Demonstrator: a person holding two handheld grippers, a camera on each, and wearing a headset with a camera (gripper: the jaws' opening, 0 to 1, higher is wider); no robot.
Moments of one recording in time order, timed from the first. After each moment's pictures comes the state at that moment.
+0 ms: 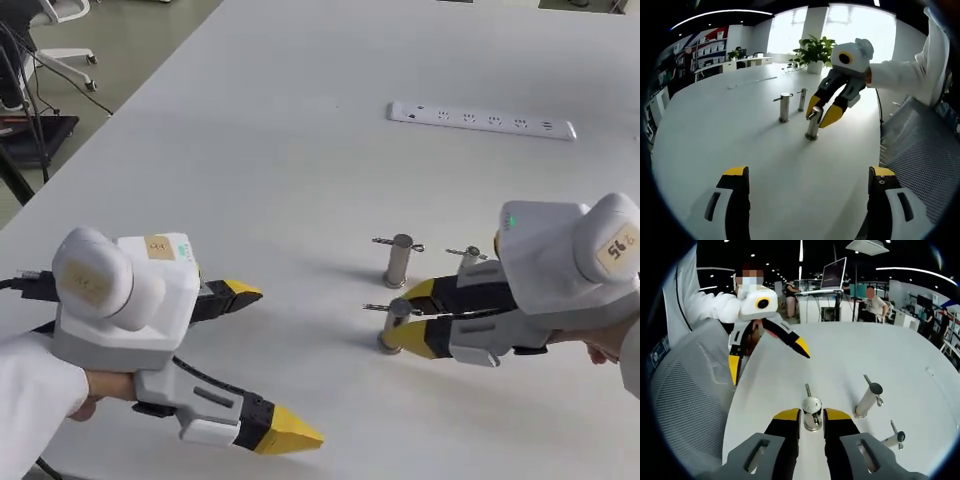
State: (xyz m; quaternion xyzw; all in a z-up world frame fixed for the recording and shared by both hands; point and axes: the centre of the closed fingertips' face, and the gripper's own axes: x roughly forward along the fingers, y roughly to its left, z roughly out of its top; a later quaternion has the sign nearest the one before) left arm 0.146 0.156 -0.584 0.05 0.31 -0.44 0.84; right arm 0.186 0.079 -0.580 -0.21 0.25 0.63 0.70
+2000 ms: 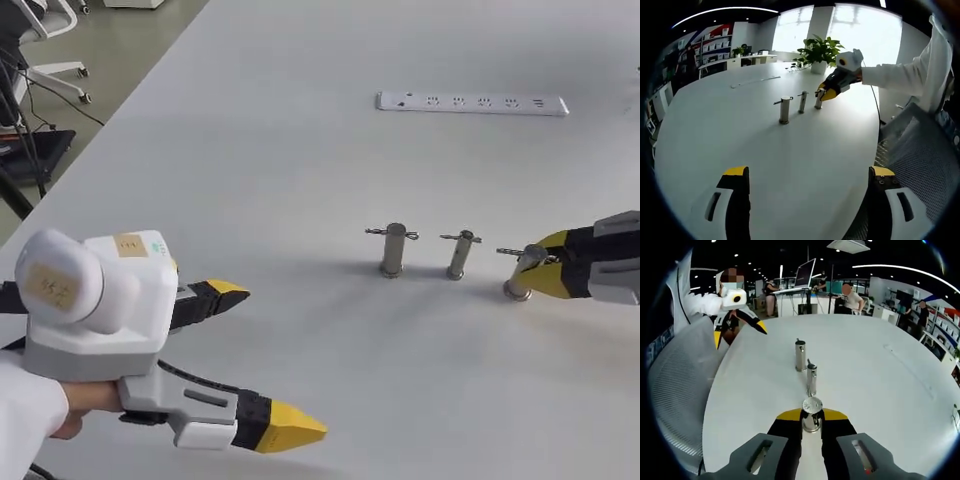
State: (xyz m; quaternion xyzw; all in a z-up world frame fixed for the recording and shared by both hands) left arm 0.139 0.151 -0.570 0.05 0.32 -0.43 0.84; right arm 0.249 -0.041 -0.575 -0.22 0.26 0.56 0.76
